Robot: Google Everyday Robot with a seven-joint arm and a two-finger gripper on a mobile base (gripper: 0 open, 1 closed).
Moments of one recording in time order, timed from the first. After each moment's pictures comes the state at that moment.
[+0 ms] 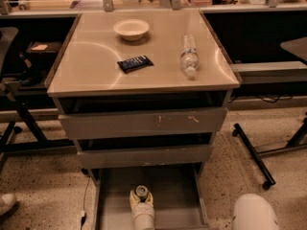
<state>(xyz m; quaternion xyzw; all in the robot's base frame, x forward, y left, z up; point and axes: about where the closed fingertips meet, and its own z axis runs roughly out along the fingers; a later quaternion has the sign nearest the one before) 0.523 0.046 0.251 0.08 0.84 0.10 0.52</state>
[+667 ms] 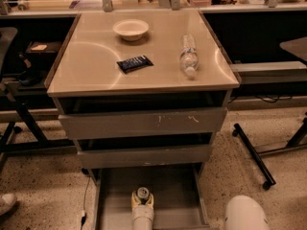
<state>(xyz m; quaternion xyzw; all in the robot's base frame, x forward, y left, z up) 0.522 0.037 0.232 0.09 0.83 0.05 0.54</state>
